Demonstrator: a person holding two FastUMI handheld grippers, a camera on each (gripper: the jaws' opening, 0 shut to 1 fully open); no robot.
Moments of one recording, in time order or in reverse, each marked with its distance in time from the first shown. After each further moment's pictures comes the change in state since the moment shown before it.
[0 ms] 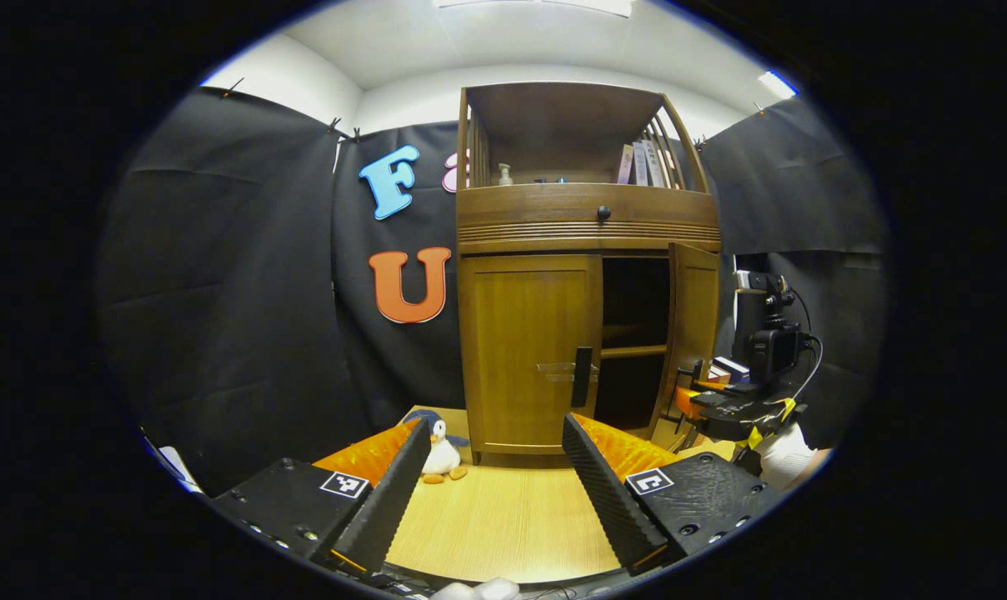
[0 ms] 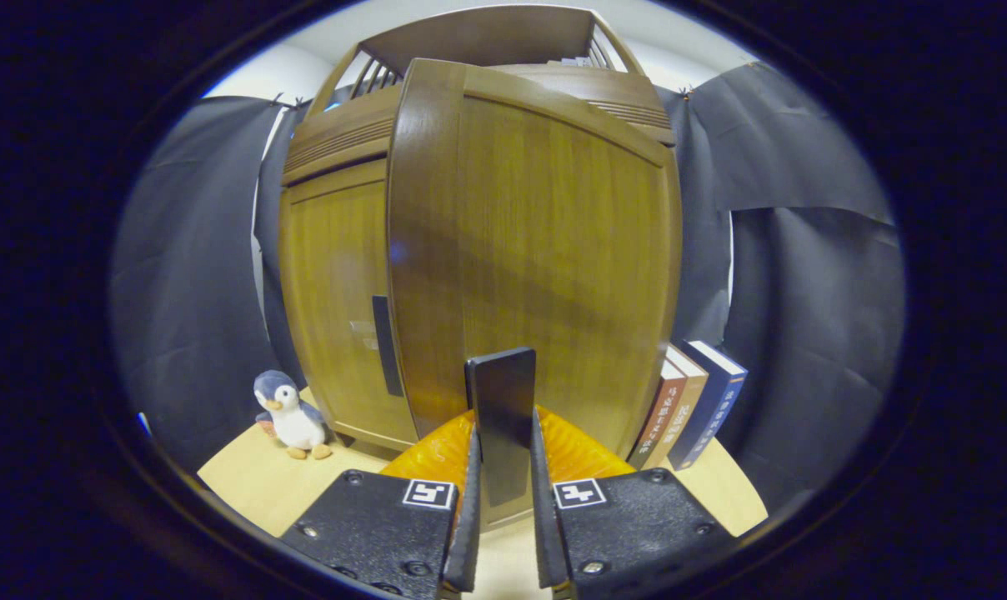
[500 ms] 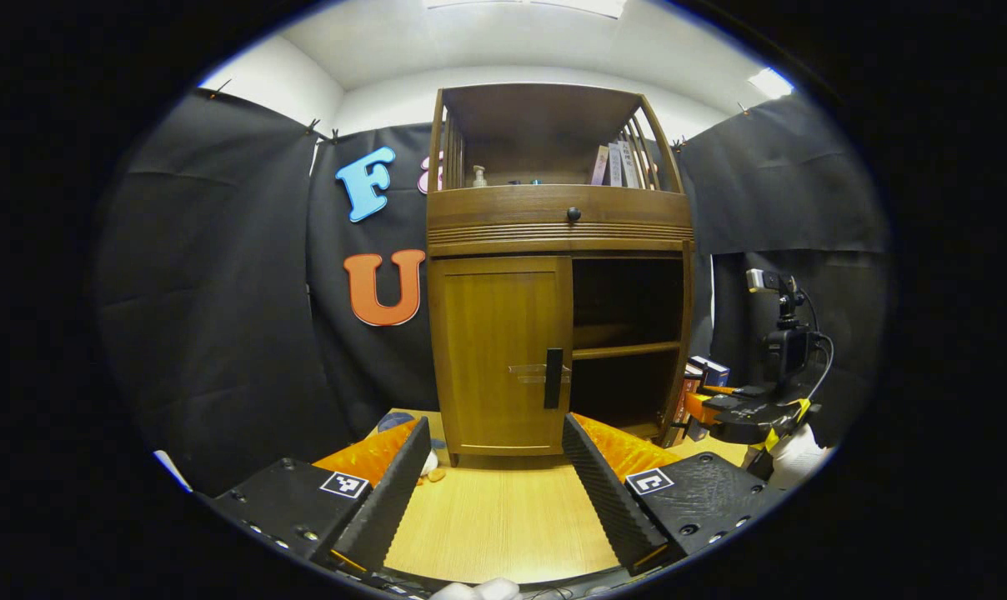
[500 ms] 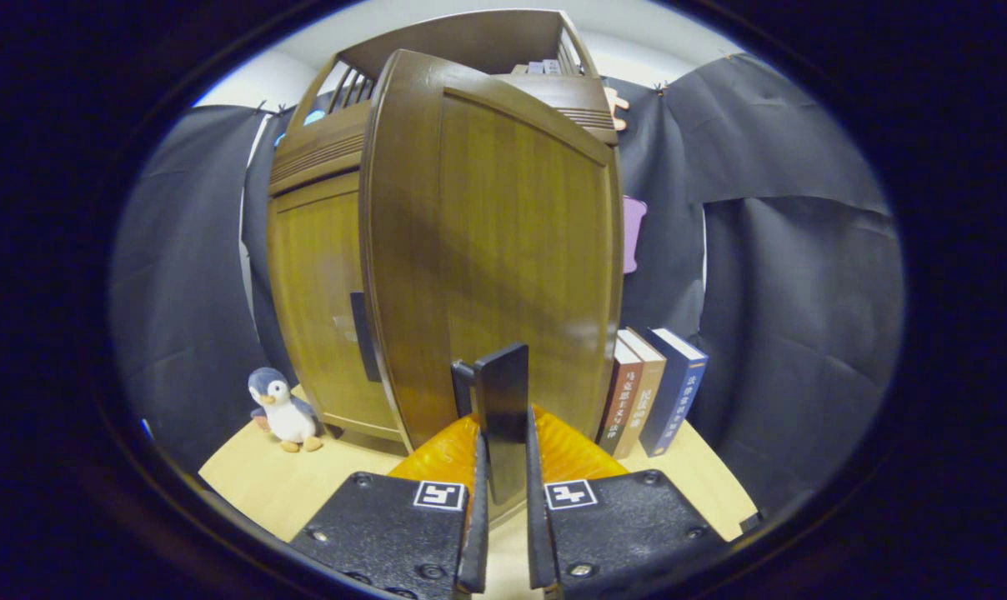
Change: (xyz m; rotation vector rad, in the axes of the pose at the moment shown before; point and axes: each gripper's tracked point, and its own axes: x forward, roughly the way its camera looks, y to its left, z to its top) left arm 0.001 -0.028 0.000 0.005 -0.006 -0.080; right arm -0.037 -0.043 -0.007 0.033 0.013 -0.045
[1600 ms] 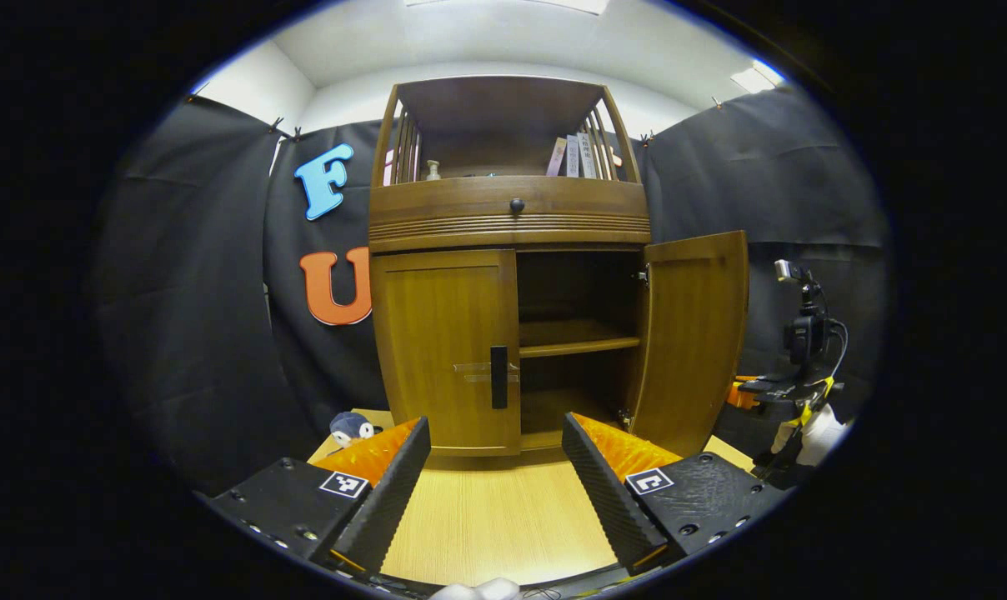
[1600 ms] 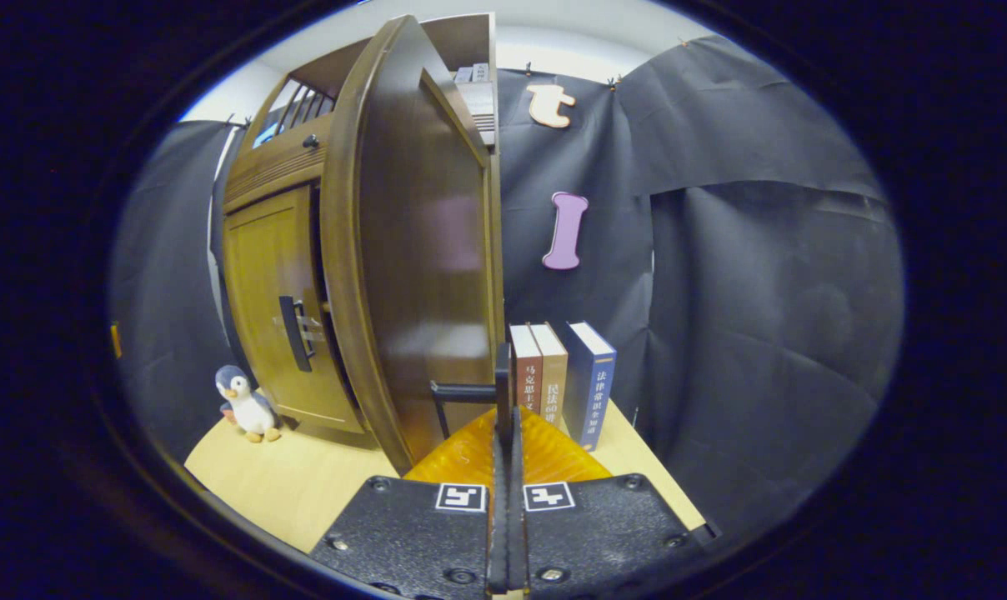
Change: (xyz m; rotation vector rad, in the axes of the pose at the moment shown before) left arm 0.025 -0.074 -0.004 0.026 0.014 -0.085; right arm -0.027 -0.127 -0.003 0.028 0.010 -0.062
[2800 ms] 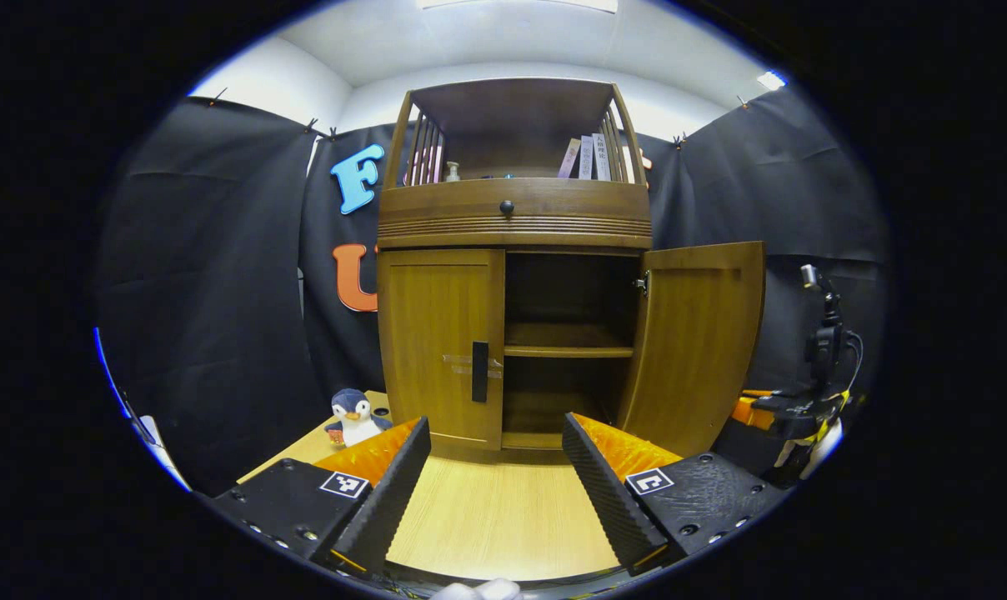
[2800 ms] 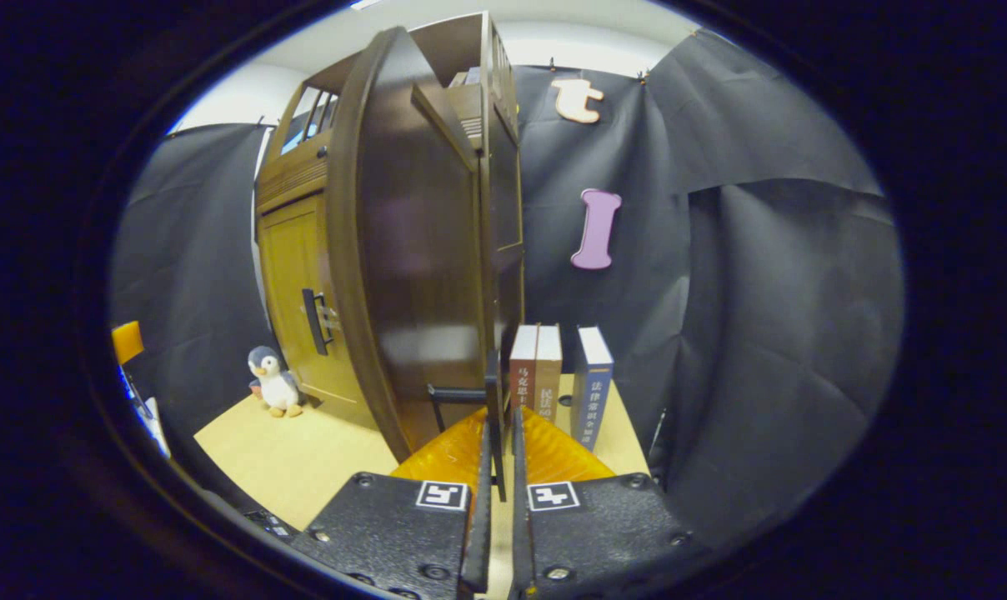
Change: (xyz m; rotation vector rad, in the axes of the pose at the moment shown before) left arm -0.008 -0.066 0.003 -0.081 0.010 0.145; right arm -0.014 -0.052 0.021 -0.064 0.004 0.131
